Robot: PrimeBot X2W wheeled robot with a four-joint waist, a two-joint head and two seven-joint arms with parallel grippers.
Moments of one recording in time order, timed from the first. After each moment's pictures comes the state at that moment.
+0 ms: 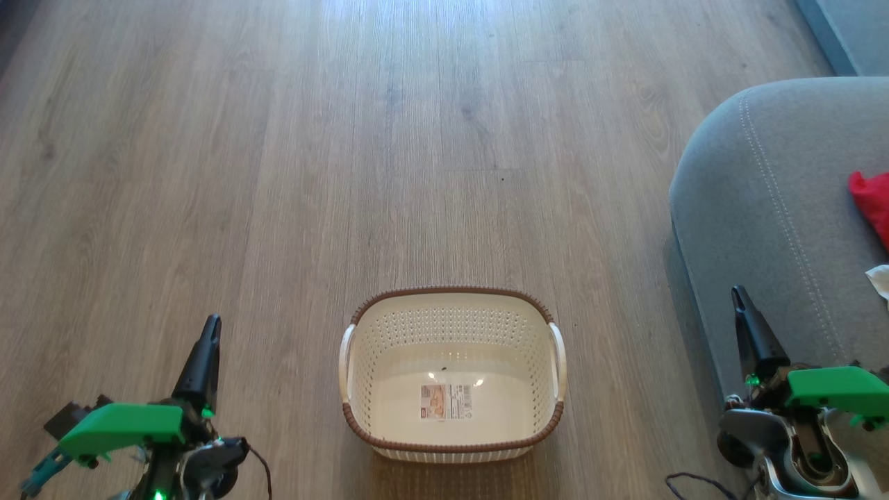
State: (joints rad) left arm -0.06 0.04 0.08 0.28 -1.60 -0.12 0.11; right arm -0.08 -0.05 -0.13 0.28 1.60 0.13 0.11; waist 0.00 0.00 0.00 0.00
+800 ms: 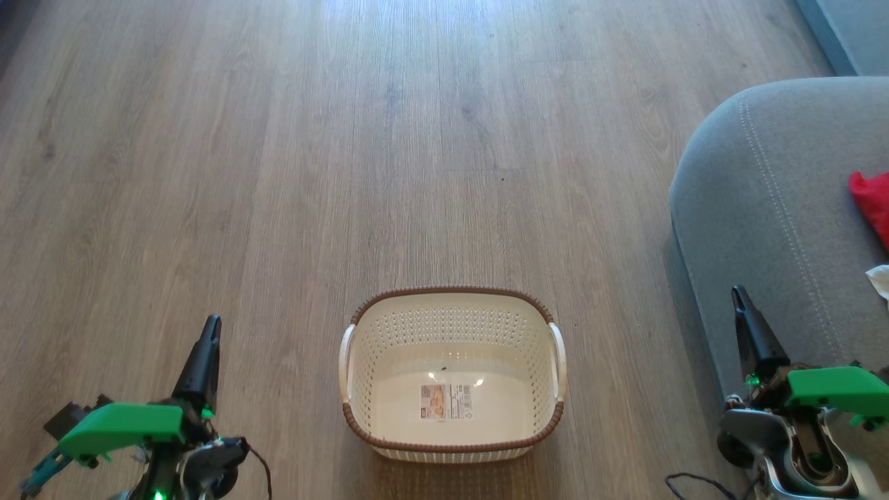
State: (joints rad) left arm -0.06 0.04 0.08 0.28 -1.60 -0.12 0.11; right arm -0.08 -0.05 -0.13 0.28 1.60 0.13 0.11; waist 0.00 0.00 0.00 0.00
